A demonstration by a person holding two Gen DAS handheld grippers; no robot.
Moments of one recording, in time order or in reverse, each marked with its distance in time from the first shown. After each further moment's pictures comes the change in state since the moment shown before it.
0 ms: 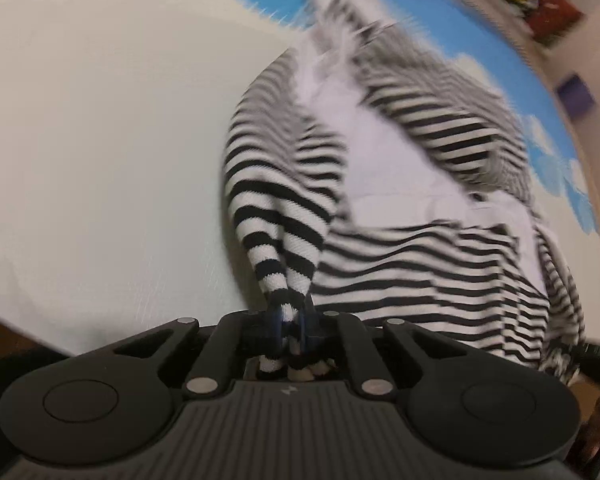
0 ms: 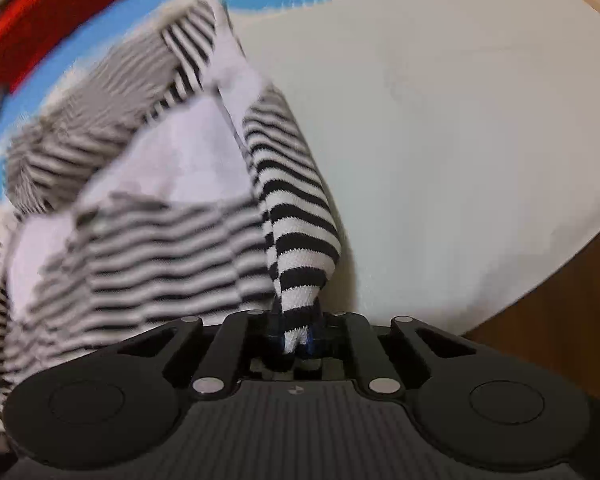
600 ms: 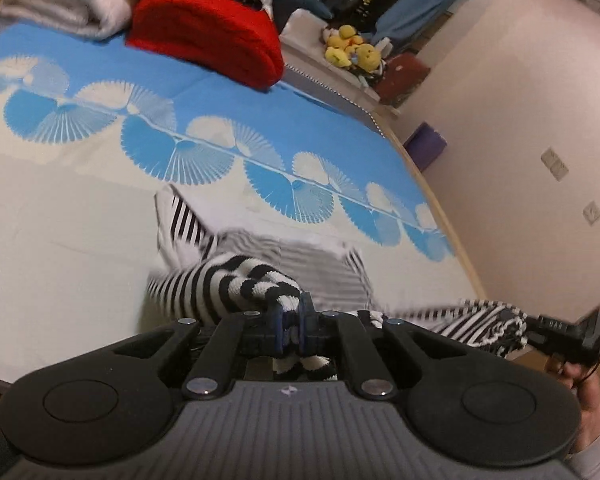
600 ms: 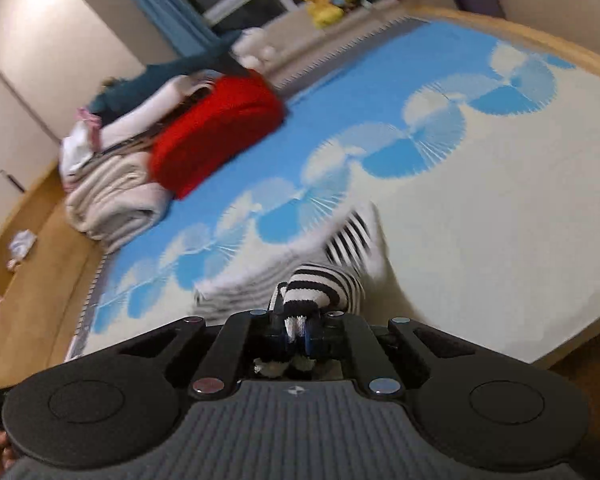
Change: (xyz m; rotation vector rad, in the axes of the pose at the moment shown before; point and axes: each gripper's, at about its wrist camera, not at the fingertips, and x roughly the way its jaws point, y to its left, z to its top) left arm -0.188 0.007 0.018 0.097 -0.224 -0.361; right arm -0.207 -0.039 0.020 -0.043 -0.285 0.453
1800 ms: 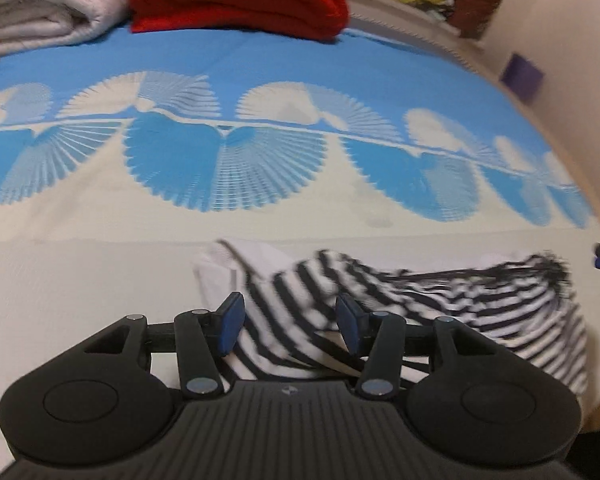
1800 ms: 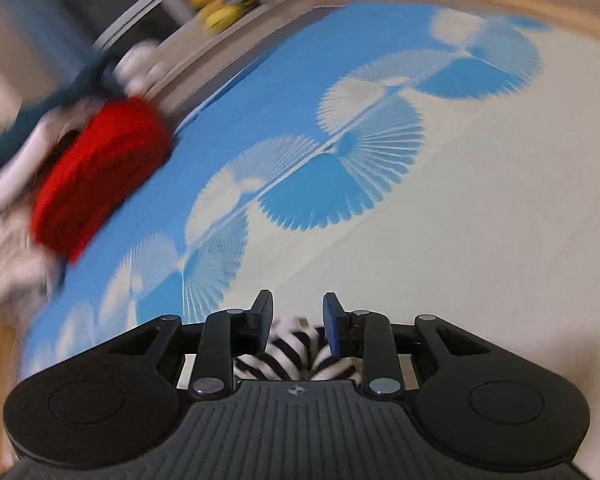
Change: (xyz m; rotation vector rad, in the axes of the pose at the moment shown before) left arm 0.245 0.068 0.093 0.217 0.097 0.334; right arm 0.239 -0.089 0.083 0.115 -0.017 -0.225
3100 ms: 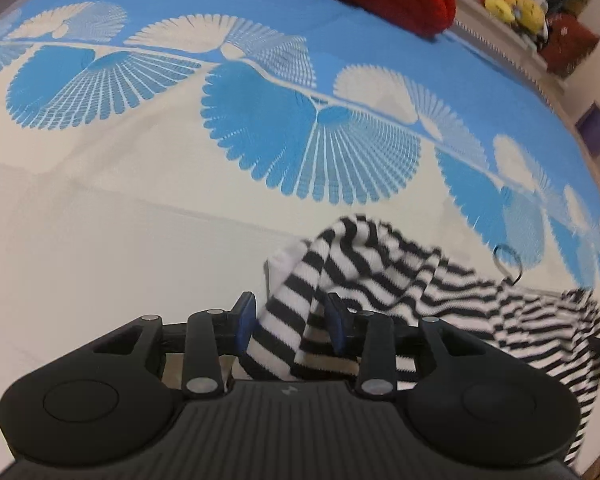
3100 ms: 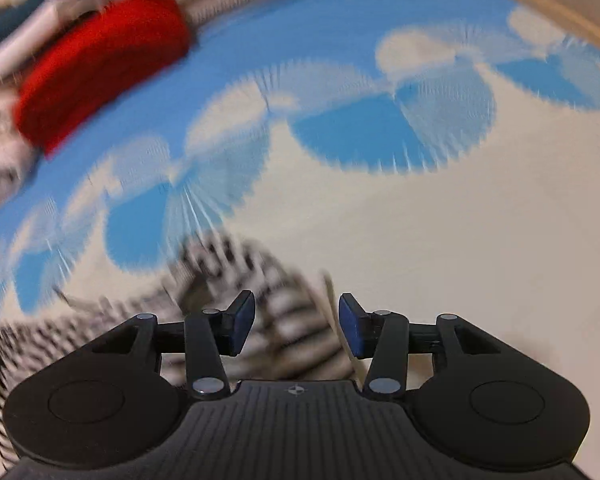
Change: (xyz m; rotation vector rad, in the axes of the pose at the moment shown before) left arm 0.045 0.051 0.013 -0.242 0.096 0.088; right arm 0.077 0.050 -0.024 -0.217 0.193 -0.123
